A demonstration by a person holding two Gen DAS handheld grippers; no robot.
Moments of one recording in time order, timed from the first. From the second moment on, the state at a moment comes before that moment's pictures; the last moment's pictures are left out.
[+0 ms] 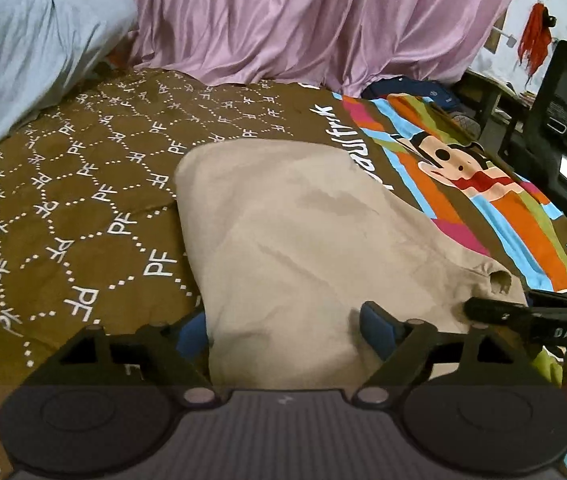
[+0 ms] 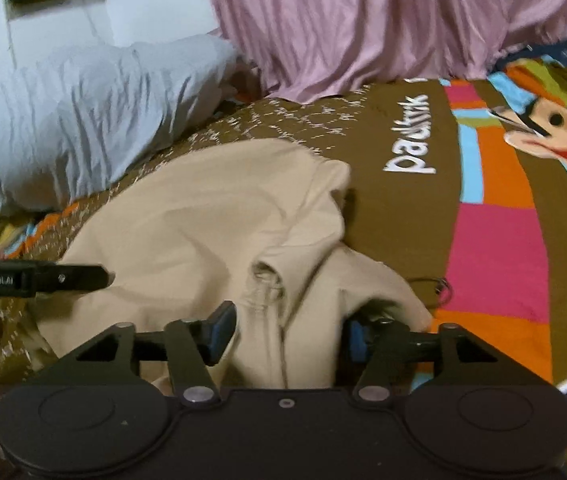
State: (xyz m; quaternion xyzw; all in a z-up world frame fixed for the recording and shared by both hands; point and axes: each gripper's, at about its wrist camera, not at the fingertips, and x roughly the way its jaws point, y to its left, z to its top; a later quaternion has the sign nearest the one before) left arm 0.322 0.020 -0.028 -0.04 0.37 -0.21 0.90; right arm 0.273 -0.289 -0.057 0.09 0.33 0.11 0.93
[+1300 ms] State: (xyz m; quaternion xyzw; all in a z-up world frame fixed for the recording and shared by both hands) left arm 0.037 0.024 0.084 -0.03 0.23 -0.04 0.97; right arm -0.015 -0.265 0.081 0.02 0.08 0.03 1.00
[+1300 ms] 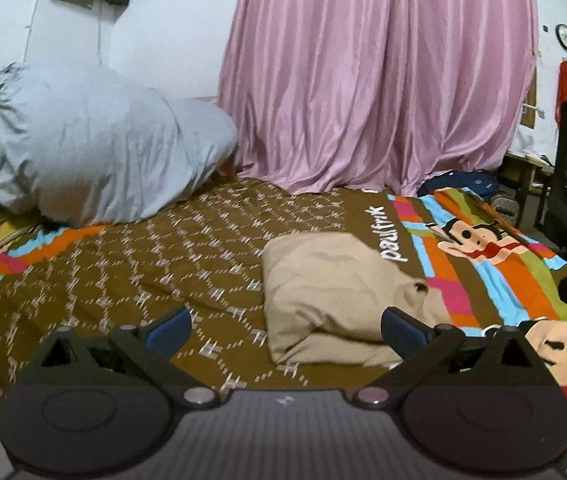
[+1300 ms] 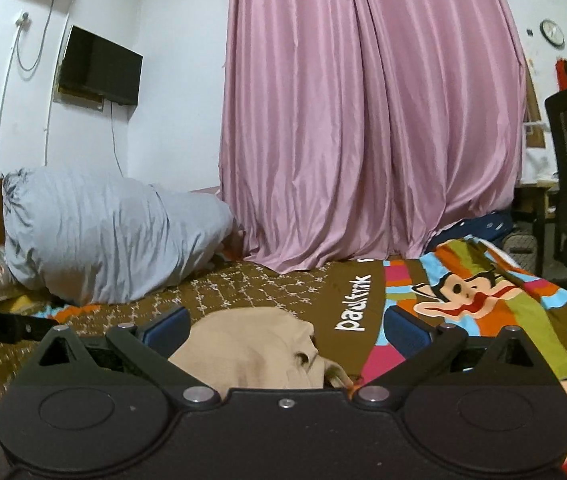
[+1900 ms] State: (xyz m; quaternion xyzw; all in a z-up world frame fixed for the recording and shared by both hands) left arm 0.032 0.033 0.018 -0.02 0.28 -0.02 0.96; right arm -0.010 -0.245 0.011 -0.01 0.17 0.04 0.98
